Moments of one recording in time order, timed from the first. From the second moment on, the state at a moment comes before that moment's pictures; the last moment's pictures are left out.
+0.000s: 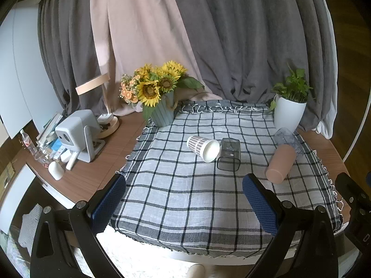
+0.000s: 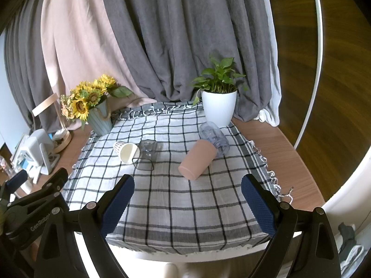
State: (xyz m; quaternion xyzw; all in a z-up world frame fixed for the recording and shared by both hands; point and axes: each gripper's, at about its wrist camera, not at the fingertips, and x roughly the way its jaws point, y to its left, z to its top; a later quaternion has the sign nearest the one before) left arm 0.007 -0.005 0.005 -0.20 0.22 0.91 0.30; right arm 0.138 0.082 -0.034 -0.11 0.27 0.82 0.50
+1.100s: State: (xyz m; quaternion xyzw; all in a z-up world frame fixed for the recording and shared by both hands) left arm 0.002 0.017 0.001 -0.20 0.24 0.89 0.33; right arm 0.131 0.097 -0.039 -0.13 0.28 0.82 0.48
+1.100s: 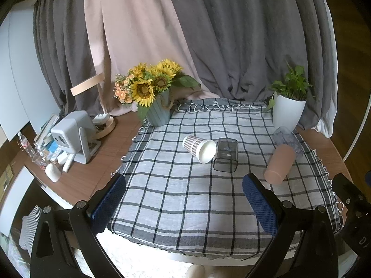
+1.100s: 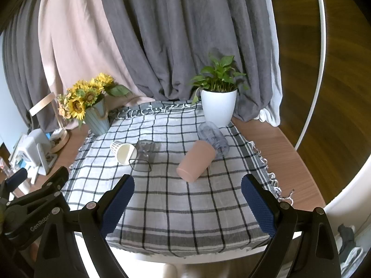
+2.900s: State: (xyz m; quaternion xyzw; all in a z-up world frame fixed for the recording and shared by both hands) left arm -0.097 0.347 -0.134 -0.26 0.41 0.81 0.32; right arm 0.007 0.447 -0.195 -0.50 0.32 0.74 0.31
